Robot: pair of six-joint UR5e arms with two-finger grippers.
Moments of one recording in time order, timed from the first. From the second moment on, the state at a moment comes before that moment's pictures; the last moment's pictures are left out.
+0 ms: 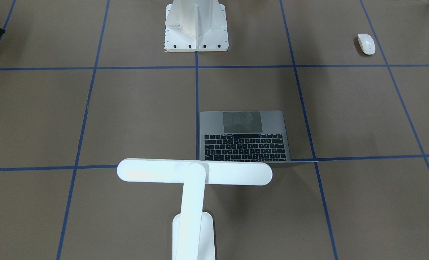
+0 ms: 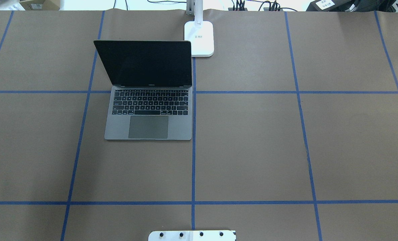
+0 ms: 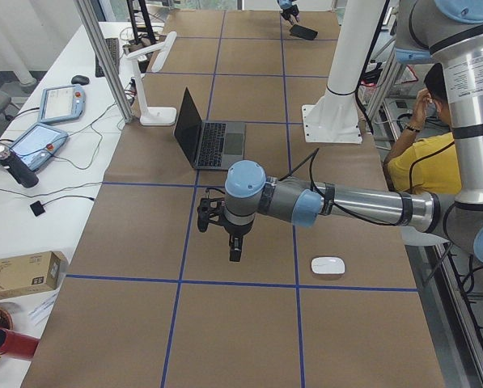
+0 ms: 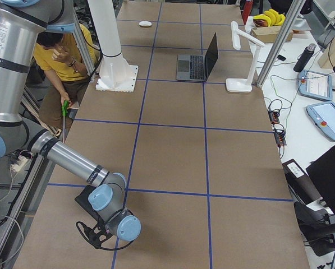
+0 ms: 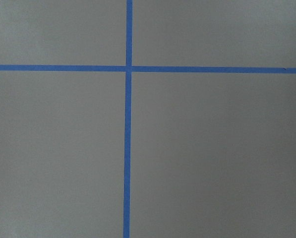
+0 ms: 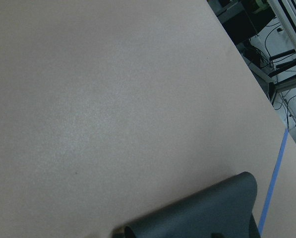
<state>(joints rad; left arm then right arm) -1.48 -1.31 -1.93 -1.75 -2.36 -0.26 1.49 -1.89 1.32 -1.96 2.45 1.64</state>
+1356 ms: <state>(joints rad) -1.48 -1.31 -1.95 -1.75 -2.36 -0.26 1.49 -1.90 1.31 -1.96 2.44 1.63</state>
